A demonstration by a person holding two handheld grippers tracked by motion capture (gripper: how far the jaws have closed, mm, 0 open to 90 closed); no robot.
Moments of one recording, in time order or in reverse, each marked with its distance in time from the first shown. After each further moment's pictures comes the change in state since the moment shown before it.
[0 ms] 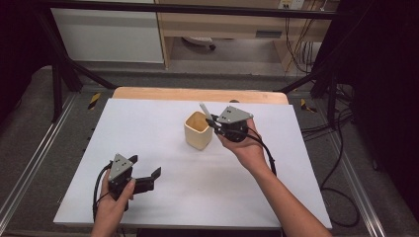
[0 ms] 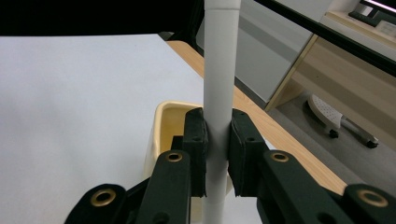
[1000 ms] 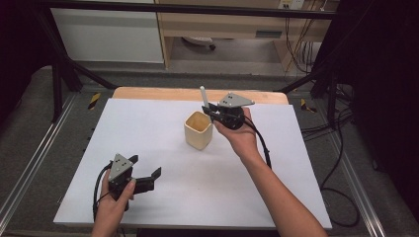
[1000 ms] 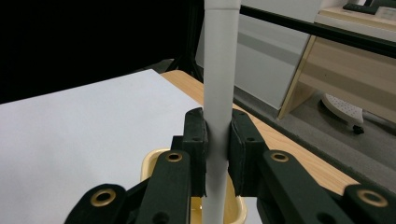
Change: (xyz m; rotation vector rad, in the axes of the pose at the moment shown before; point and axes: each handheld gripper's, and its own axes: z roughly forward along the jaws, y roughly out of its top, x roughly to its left) left arm 0.000 0.001 0.000 -0.005 -0.001 -0.002; right arm -0.020 0.013 0.021 -0.083 0.012 0.188
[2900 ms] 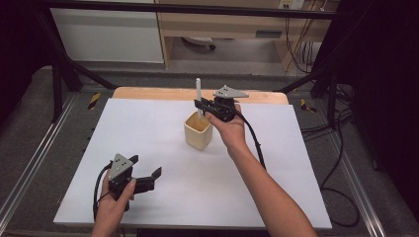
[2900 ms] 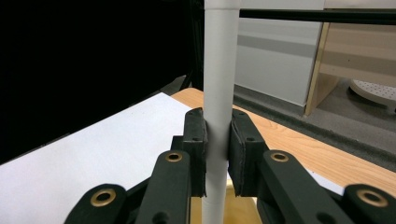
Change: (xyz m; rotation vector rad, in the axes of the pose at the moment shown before) left arm -0.001 0.000 0.000 0.002 -0.006 -0.011; right arm -0.006 0.002 0.035 -0.053 0.046 0.200
